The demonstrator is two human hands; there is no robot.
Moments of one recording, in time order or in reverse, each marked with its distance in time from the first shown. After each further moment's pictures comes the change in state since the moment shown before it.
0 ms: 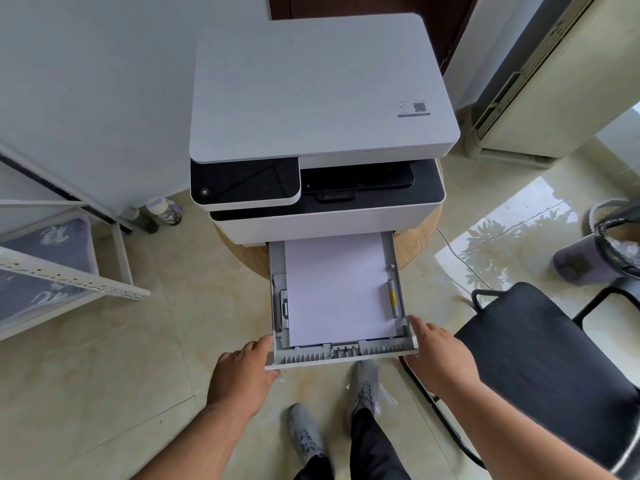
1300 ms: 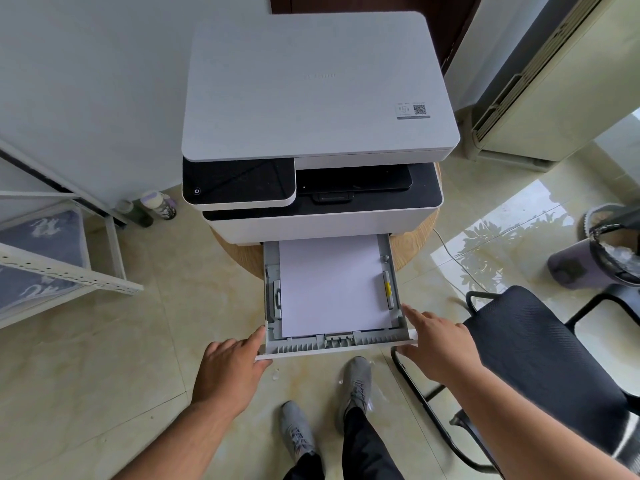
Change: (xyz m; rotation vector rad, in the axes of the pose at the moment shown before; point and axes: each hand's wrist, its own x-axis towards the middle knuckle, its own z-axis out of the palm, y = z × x) left_hand 0.007 -0.011 0.005 -0.037 0.184 0.058; right_hand 0.020 0.009 -0.031 -0.079 0.000 -0.082
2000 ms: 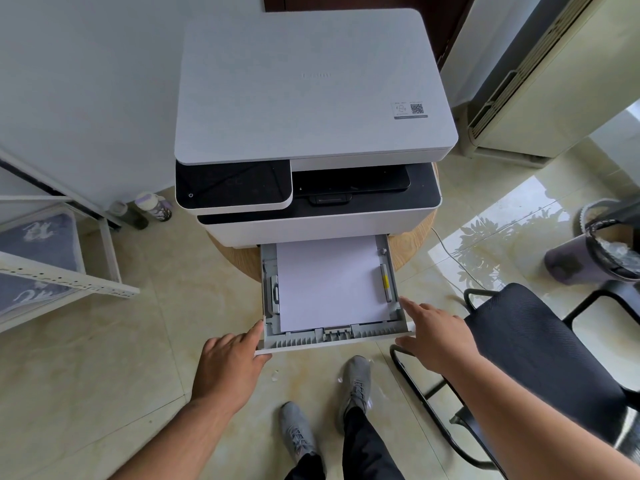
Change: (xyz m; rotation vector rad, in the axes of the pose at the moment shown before) left_hand 0.014 0.002 -0.005 0.023 -0.004 -0.019; right_hand 0.013 -0.002 -0.008 0.008 0.011 -0.008
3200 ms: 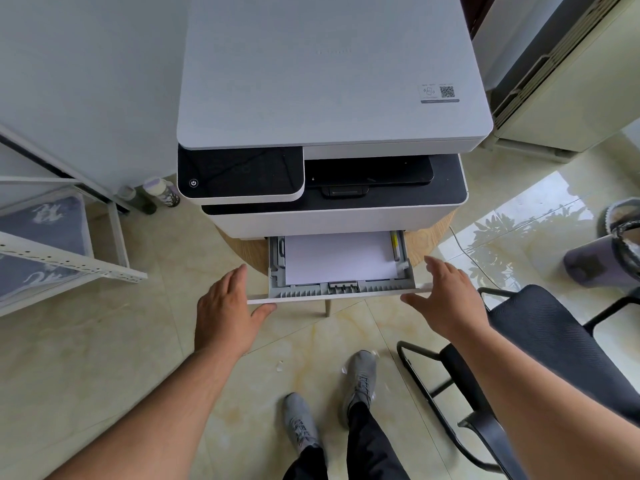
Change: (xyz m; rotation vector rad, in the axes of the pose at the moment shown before) left_hand 0.059 0.001 -0.032 -0.130 0.122 -0.185; right_hand 0.042 -0.008 -0.028 0.278 0.196 0.105
